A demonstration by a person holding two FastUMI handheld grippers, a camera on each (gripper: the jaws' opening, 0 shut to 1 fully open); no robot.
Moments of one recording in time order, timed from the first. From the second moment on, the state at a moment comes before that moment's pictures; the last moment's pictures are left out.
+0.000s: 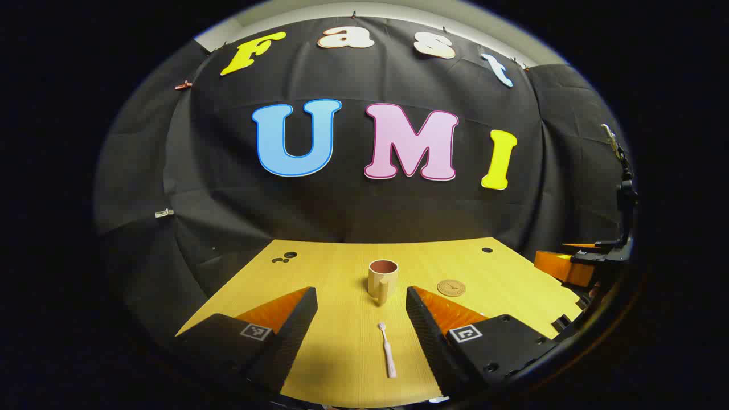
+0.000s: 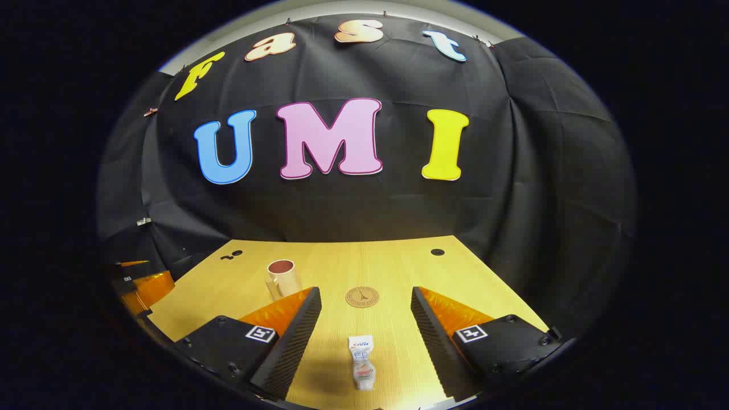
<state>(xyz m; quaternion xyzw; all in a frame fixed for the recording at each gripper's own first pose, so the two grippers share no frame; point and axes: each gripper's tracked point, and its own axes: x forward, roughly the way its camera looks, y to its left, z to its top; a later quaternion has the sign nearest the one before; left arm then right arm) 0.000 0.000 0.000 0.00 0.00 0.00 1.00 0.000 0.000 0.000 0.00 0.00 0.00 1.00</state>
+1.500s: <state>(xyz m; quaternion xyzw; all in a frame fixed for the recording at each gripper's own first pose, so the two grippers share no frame) 0.028 0.030 -0.041 -0.05 0.08 0.05 0.99 0.065 -0.003 -0.075 -0.01 0.14 0.00 0.99</state>
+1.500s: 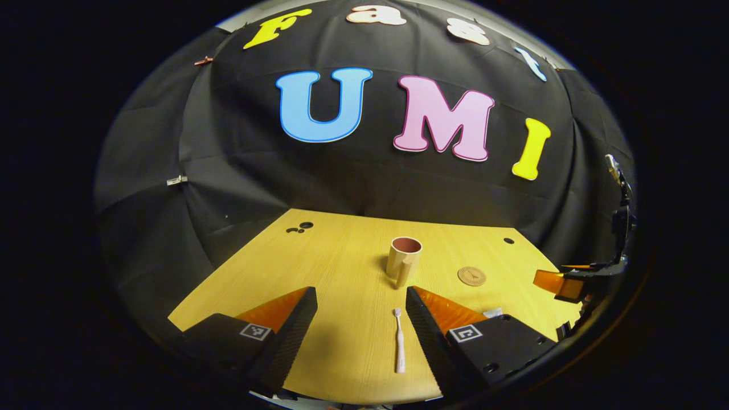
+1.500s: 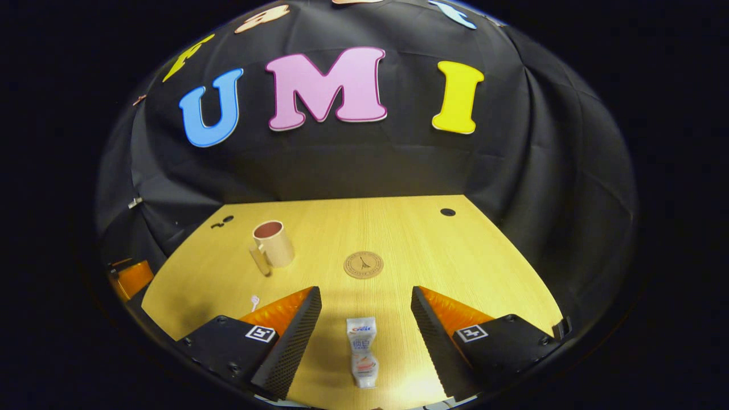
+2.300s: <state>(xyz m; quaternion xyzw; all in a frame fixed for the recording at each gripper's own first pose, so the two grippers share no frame) 0.015 0.032 -0.090 -0.05 0.16 0.10 0.98 0.081 -0.002 -0.220 -0.03 0.34 0.03 0.94</state>
